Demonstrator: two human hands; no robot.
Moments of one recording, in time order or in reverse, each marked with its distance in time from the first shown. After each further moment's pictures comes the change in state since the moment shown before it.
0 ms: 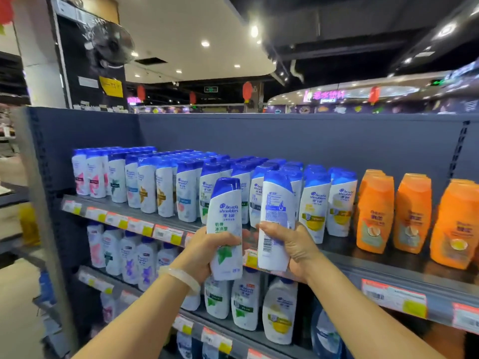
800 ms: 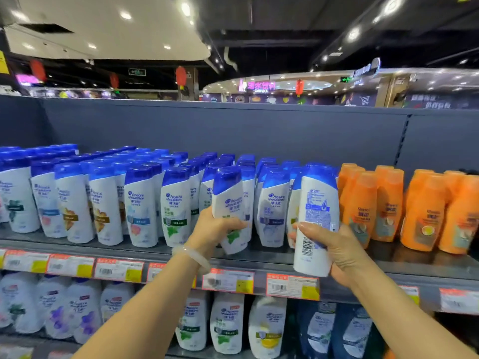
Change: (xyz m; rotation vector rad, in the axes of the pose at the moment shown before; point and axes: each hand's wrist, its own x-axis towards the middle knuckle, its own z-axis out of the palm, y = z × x) left_hand 0.136 -0.006 -0.004 0.182 -0.140 0.075; right_hand 0.015 -0.018 -0.045 -0.080 0.269 -0.196
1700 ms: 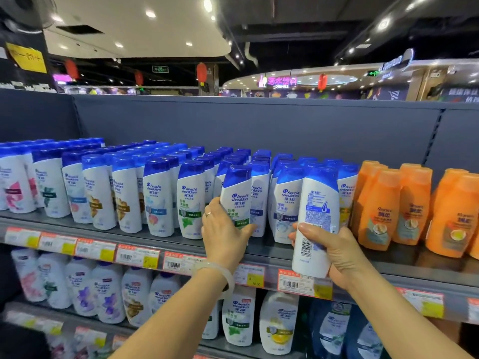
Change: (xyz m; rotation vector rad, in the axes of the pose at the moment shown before) left_hand -0.012 -0.030 0.016 0.748 0.587 0.264; right_hand -0.002 0.008 0.015 0.034 -0.024 0.087
